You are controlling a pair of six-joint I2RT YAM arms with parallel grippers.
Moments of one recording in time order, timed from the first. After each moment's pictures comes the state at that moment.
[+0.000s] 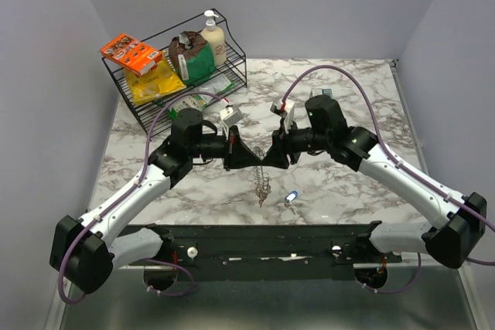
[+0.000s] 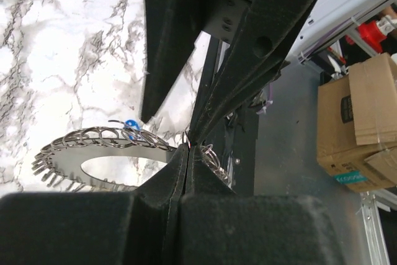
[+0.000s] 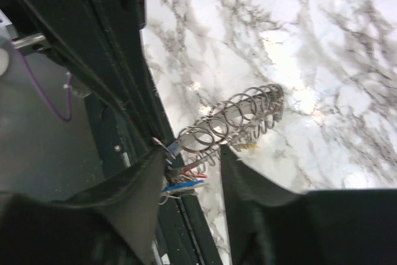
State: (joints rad) left arm -0.56 1.10 0.80 0.03 0.92 -0.34; right arm 0.73 1.26 1.14 -0.45 -0.59 0.08
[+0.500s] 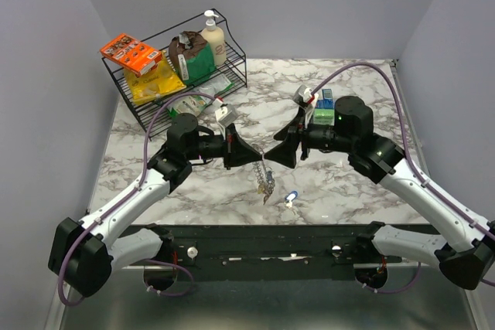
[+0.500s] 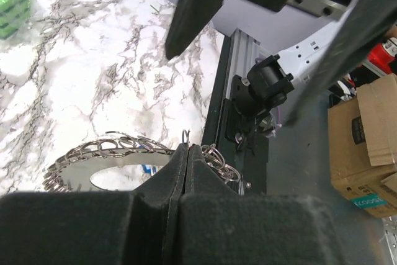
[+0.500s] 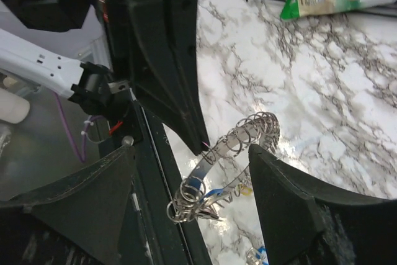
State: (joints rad) left arm -0.56 1.07 0.73 0.23 0.88 -0.42; right arm 0.70 1.09 1.10 -0.31 -0.55 0.16
